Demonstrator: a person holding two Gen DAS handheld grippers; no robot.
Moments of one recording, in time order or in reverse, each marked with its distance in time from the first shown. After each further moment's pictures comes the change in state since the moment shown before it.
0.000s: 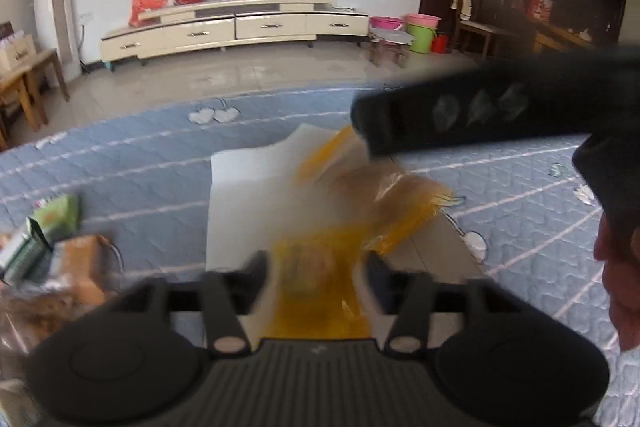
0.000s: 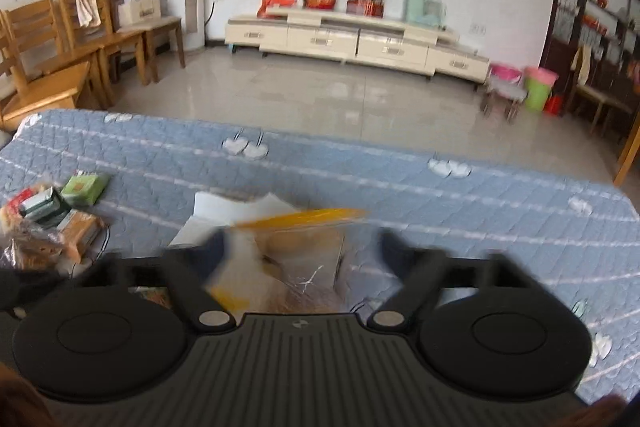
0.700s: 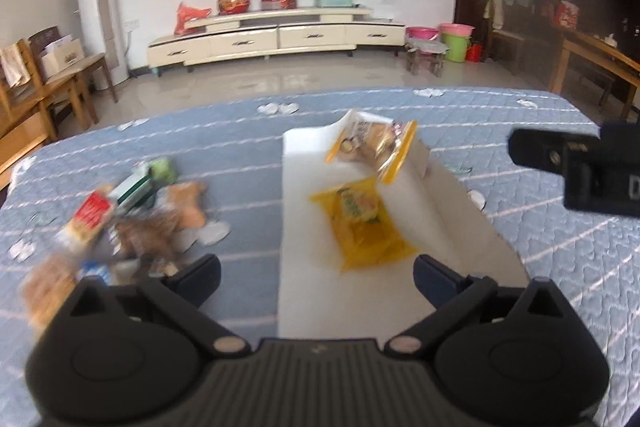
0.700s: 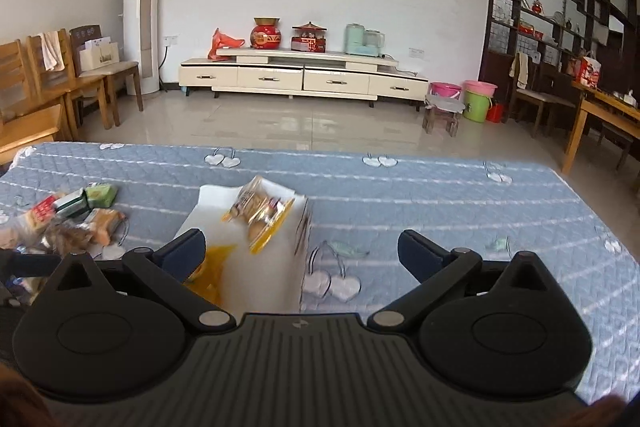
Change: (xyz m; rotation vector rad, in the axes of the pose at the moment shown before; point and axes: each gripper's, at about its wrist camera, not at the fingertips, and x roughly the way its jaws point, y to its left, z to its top) left arm -0.101 0.006 -0.048 -0.021 -0.019 0.157; right arm -0.121 0.023 -0.059 0.103 -0.104 -0.142
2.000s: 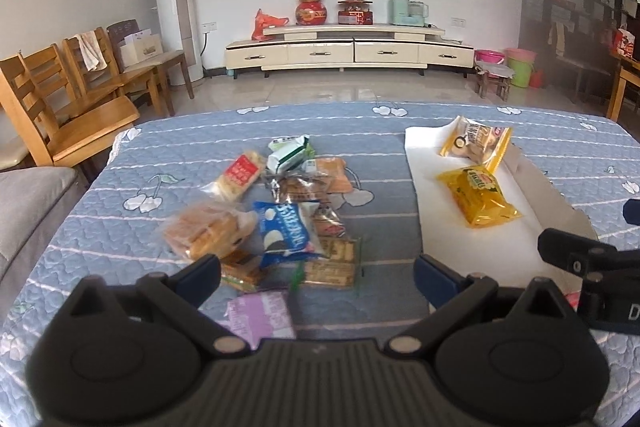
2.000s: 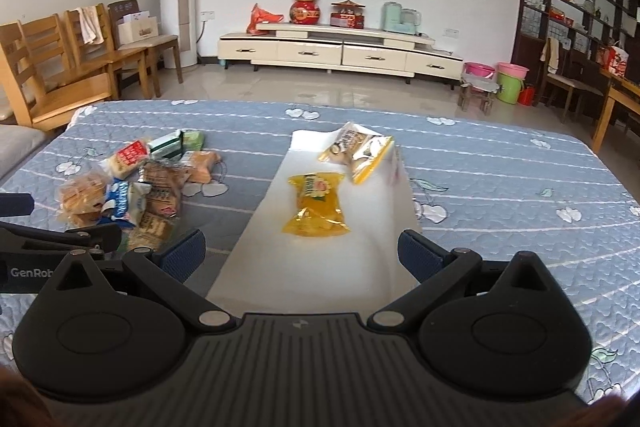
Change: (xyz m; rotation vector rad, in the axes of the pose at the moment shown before) left arm -0.060 0.087 -0.047 -0.085 -0.057 0.175; right arm -0.053 0.074 -0.044 -0.043 0.070 0.104
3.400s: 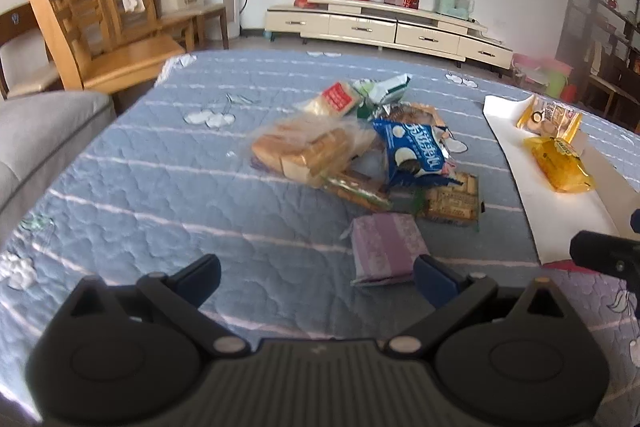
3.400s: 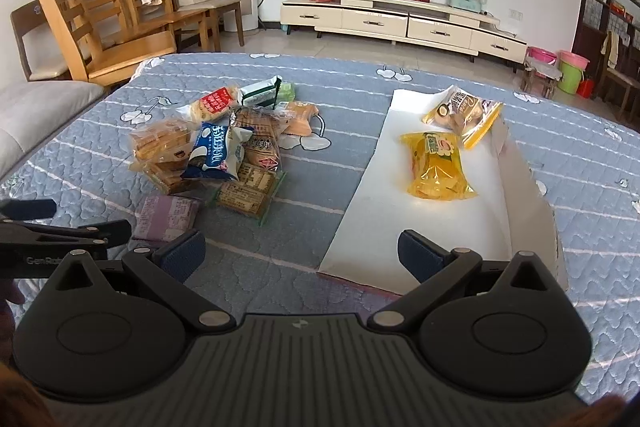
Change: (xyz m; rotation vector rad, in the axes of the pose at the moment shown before) left arm 0.029 0.090 -0.057 -0.151 0.082 0.021; right arm 0.026 0.060 -0.018 -0.075 0.098 0.168
